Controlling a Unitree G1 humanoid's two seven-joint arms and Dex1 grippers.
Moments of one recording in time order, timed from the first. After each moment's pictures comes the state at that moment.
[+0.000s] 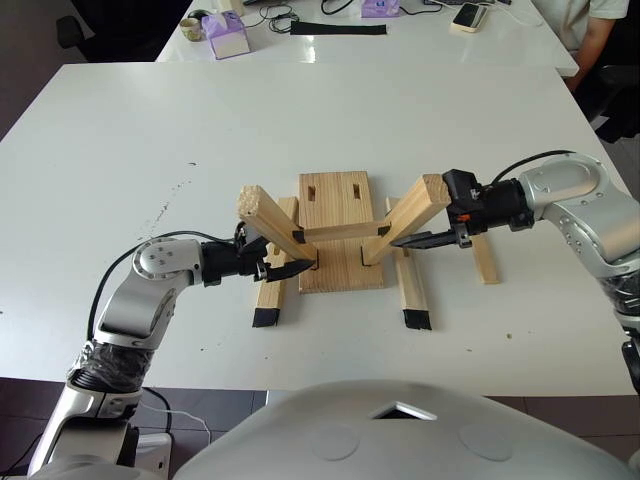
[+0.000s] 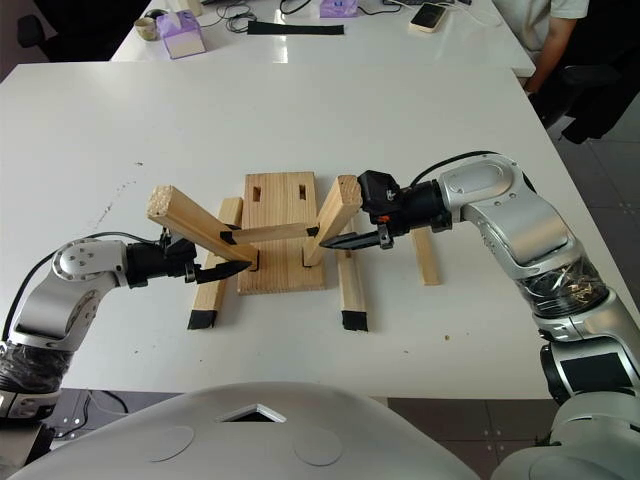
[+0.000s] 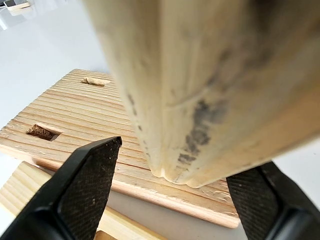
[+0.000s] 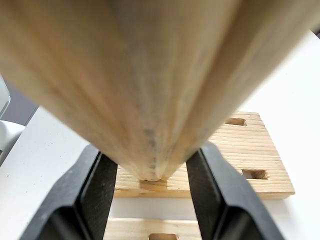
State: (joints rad) left arm 0.03 0.68 -0.11 -0.23 -0.35 0.29 -1.05; right arm -0.42 -0.86 0.38 -0.18 0.51 0.35 1.25
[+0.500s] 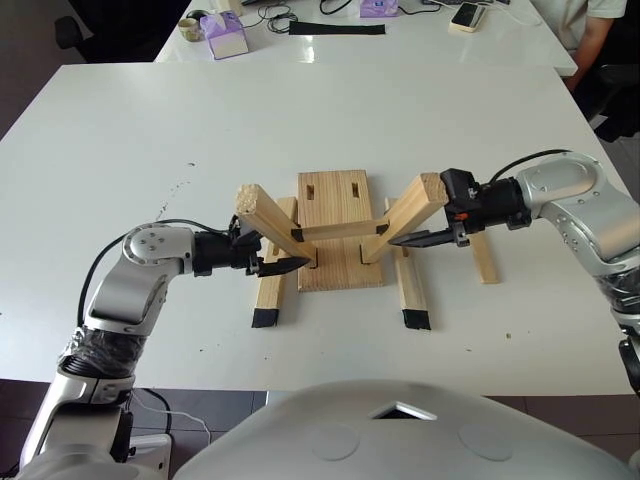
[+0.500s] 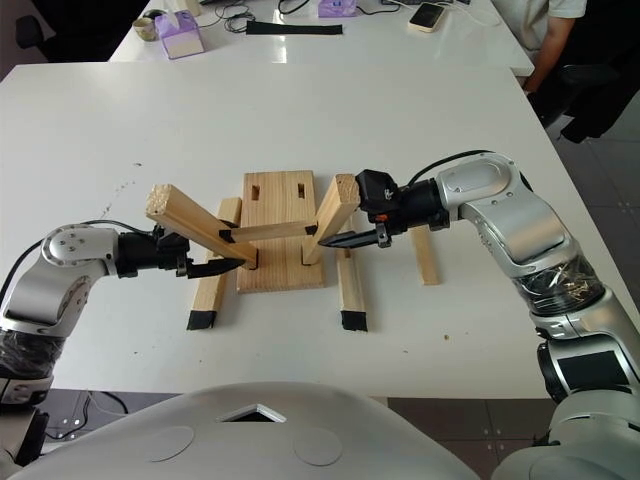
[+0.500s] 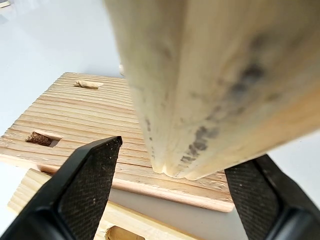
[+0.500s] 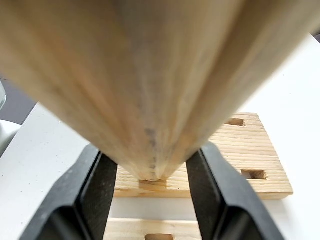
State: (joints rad) left arm -0.05 0.73 -0.09 -0.16 -0.37 0.29 -1.18; right arm -0.42 -0.84 0.40 -0.18 0.49 0.35 1.23
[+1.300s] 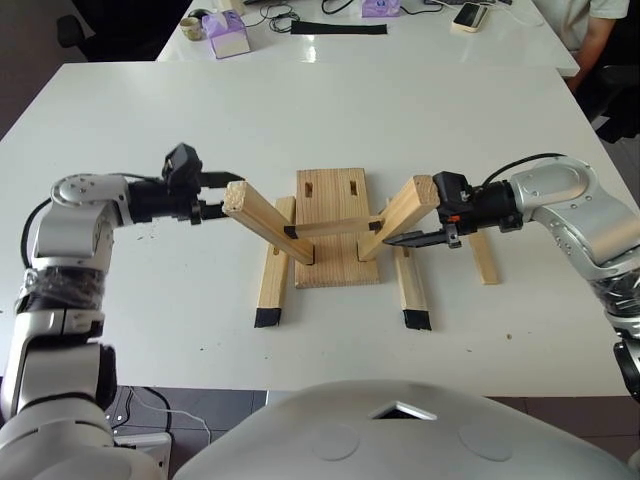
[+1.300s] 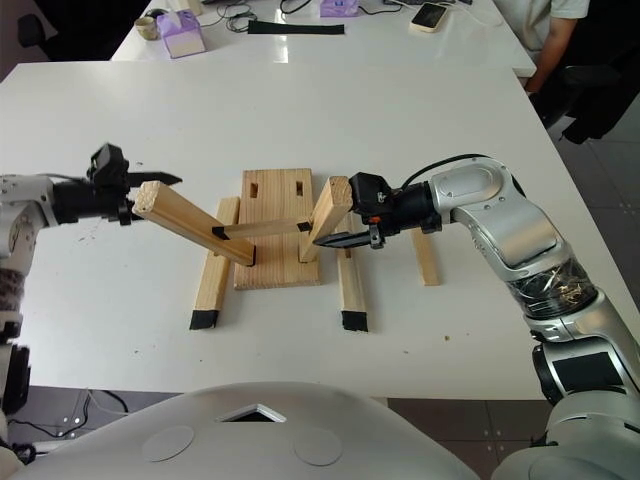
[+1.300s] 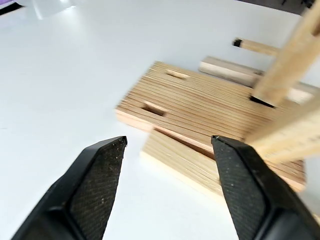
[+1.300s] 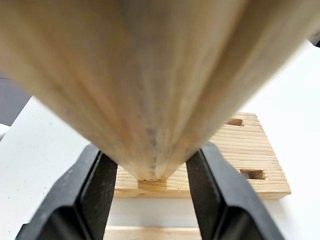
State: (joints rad) left arm -0.46 0.77 0.00 0.41 -0.37 0.32 -1.27; right arm -0.42 -0.83 0.40 -0.19 0.47 0.34 1.20
